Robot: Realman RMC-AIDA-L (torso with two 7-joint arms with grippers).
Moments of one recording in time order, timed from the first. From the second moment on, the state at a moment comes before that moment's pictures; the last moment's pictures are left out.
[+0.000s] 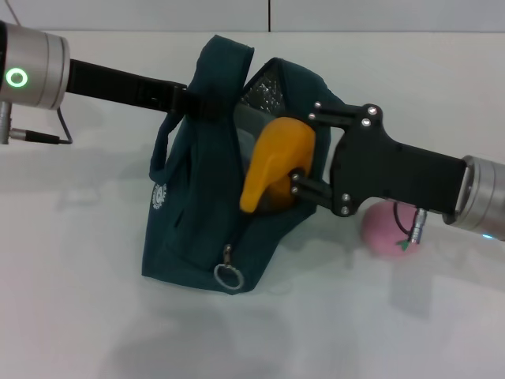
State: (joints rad) left arm -0.63 -2.05 0.91 1.13 2.14 1.62 -2.43; right arm 0.50 2.02 -1.78 -0.53 -0.69 -1.44 0.31
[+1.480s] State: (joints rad) left arm -0.63 -2.05 0.91 1.13 2.14 1.62 -2.44; right arm 0.53 1.99 -1.74 -0.46 -0.81 -1.43 1.02
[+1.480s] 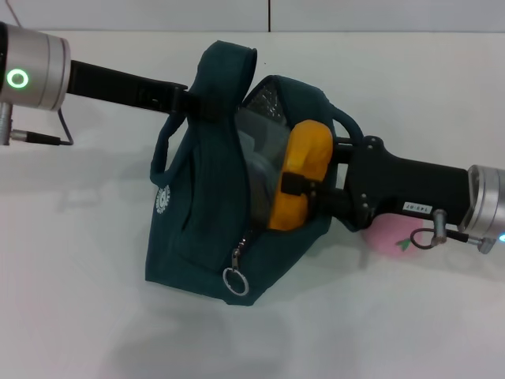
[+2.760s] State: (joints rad) left arm -0.64 -2.06 0.91 1.12 2.14 1.62 -2.43; right arm 0.54 1.98 -1.55 -0.64 -1.17 -1.34 1.33
